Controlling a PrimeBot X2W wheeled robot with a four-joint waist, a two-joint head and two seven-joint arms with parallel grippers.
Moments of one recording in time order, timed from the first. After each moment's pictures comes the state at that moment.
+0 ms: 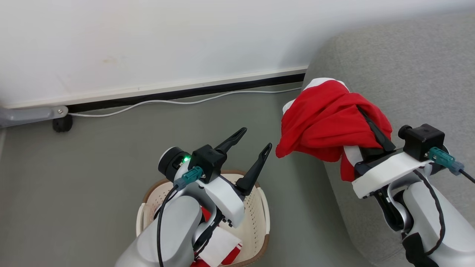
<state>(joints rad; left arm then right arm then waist) -0.57 0.04 -0.69 0.55 -0.40 -0.12 -0.26 -0.50 -0.24 0.43 0.45 0.47 0.13 -0.26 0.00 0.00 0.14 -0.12</state>
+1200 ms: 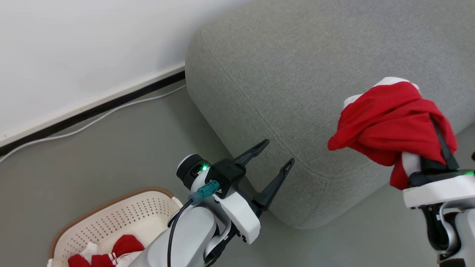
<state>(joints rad) -0.52 0.05 -0.78 0.45 -0.42 -0.12 -0.26 -0.27 -0.21 0.07 0.23 0.41 0.13 -0.26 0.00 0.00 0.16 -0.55</state>
